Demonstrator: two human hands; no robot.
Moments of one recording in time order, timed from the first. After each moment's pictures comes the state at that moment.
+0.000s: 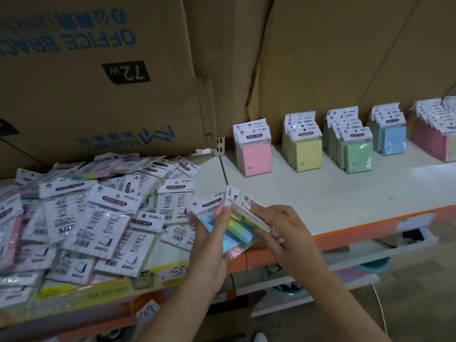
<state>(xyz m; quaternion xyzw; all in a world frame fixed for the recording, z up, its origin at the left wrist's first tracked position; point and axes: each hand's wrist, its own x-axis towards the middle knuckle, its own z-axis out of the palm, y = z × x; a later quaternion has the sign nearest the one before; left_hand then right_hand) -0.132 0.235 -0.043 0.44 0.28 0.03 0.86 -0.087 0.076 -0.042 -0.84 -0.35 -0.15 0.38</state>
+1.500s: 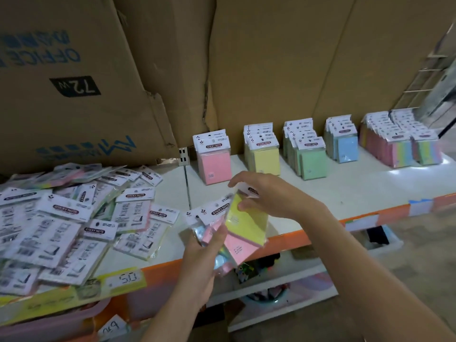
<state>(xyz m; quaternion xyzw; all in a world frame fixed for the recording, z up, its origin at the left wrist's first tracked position) -0.132 0.161 -0.045 0.51 0.26 0.00 0.82 0.000 0.021 0.042 -0.90 -0.33 0.13 0.24</state>
